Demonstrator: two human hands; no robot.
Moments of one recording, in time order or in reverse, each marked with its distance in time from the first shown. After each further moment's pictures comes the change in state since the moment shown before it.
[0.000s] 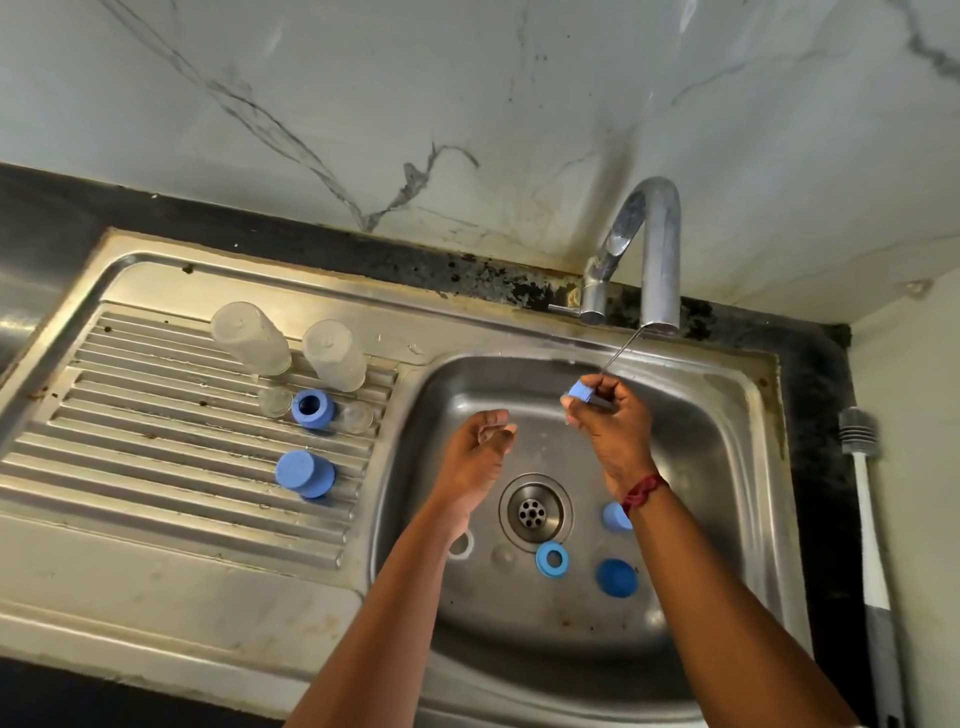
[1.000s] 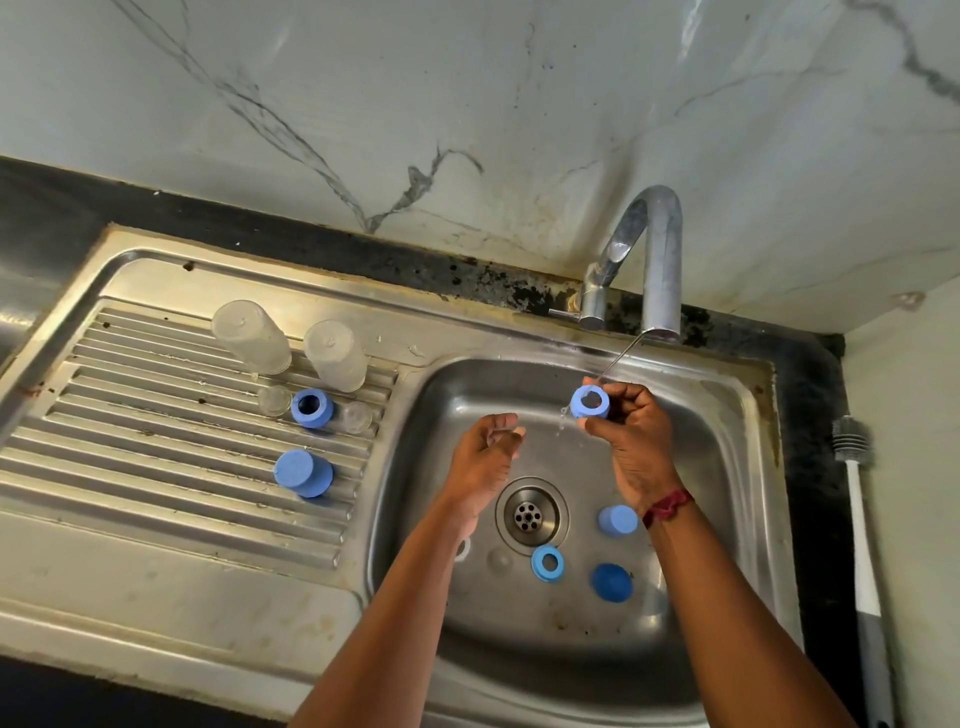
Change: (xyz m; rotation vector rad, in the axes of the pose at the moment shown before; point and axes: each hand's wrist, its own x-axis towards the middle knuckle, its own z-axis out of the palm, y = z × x) left_hand 0.008 -0.008 0.008 -0.003 -0.033 -0.017; right_hand -0.010 -0.016 -0.017 0.164 -0.056 -0.093
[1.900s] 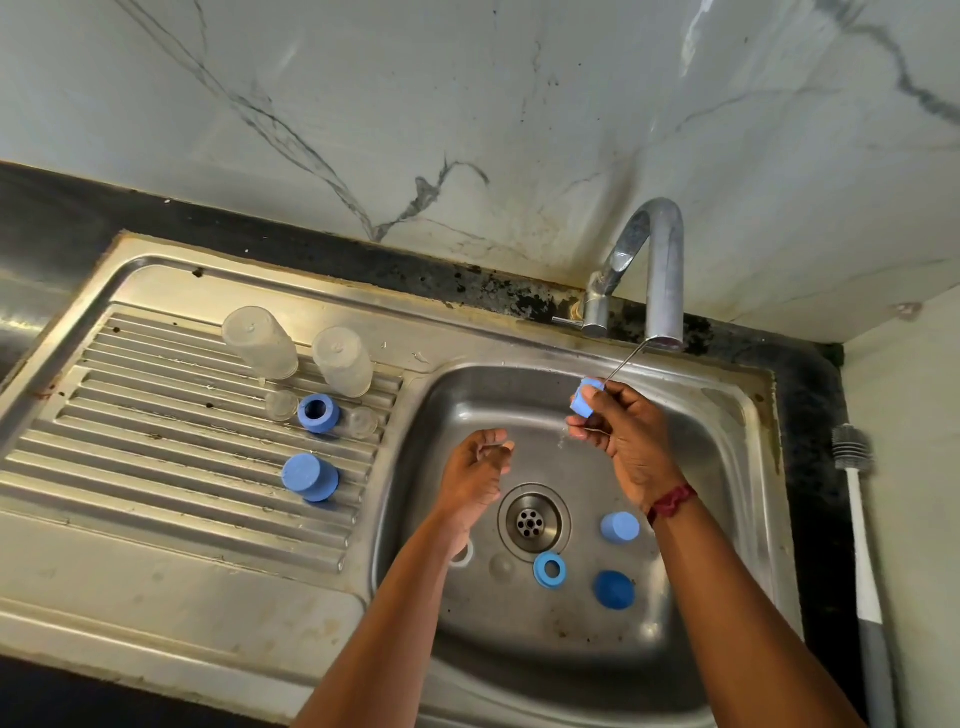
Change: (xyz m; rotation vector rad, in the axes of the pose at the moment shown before) left_hand -0.009 -0.006 -0.012 -0.056 0.024 -0.047; right_hand 0.002 -0.016 0.006 0.062 -0.131 0.178
